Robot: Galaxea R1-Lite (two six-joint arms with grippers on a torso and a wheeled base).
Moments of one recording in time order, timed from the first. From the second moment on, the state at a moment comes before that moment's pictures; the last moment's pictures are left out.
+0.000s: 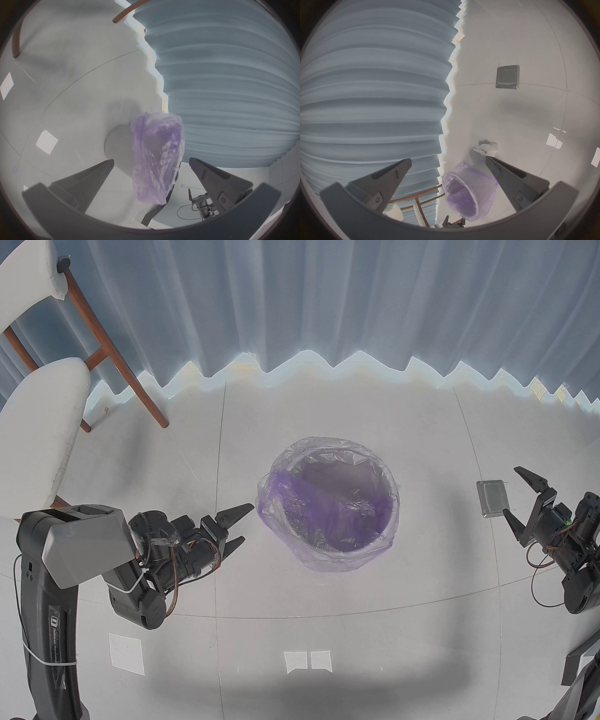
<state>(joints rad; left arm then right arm) -0.24 2.39 -0.82 -1.55 -0.48 -1.16 -0.17 1.92 -0.39 -1.55 0.44 1.40</state>
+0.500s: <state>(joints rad) -0.26 2.51 -0.97 -1.55 -0.48 -1.25 -0.18 1.99 -0.42 -1.55 0.43 1.40</state>
